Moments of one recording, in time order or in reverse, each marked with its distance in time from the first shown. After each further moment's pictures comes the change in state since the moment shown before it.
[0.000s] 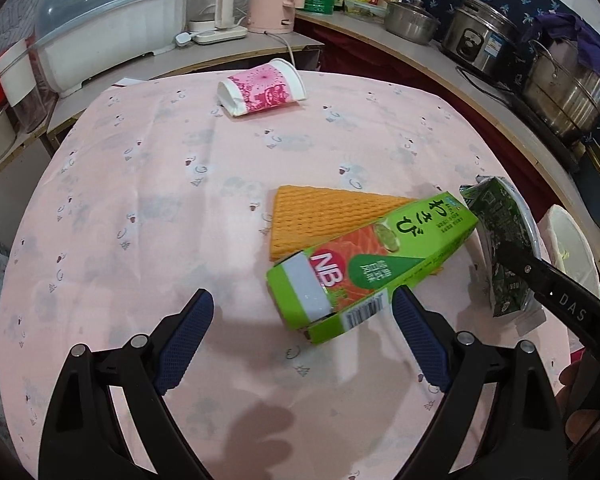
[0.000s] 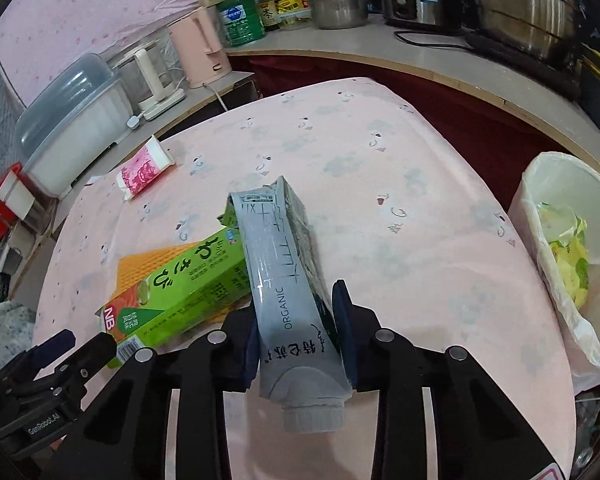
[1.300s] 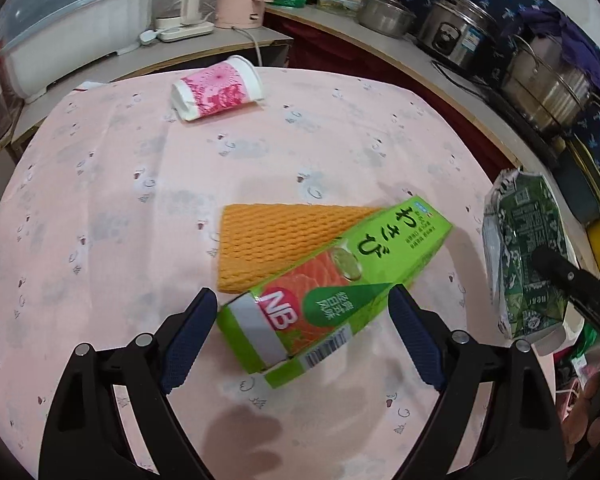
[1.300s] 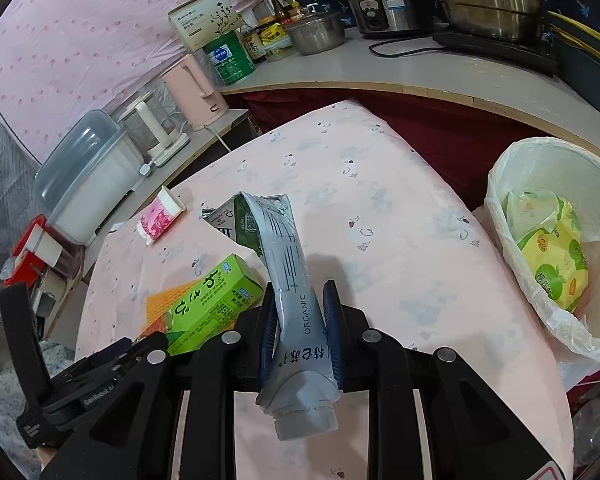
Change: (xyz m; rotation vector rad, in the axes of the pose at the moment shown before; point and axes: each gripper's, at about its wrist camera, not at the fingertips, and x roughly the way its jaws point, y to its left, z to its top) left arm 0.020 -0.016 0.012 0.046 0.021 -0.106; right arm -0.037 -0.037 0.004 0.125 -0.074 0.102
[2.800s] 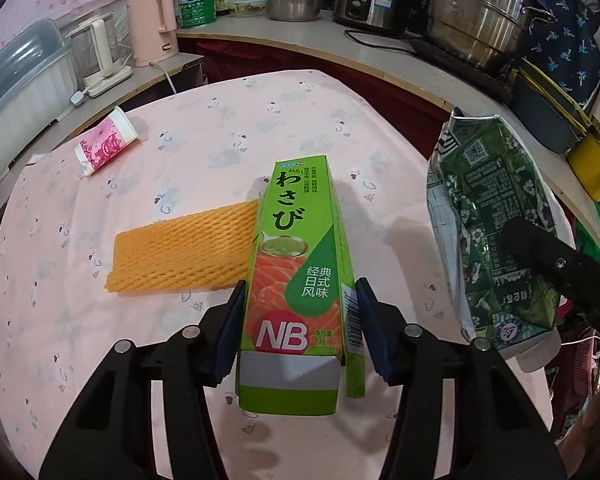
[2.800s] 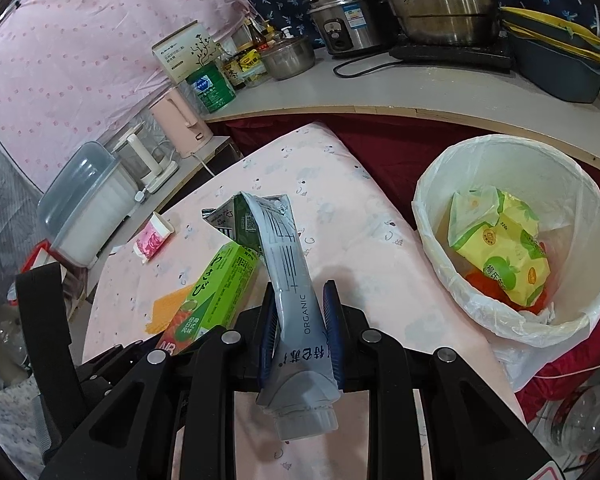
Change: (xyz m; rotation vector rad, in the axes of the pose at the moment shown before) left arm -0.006 -0.131 -0.009 0.220 -0.004 0.012; right arm -0.054 -0.051 -0.008 0.068 -0.073 -0.004
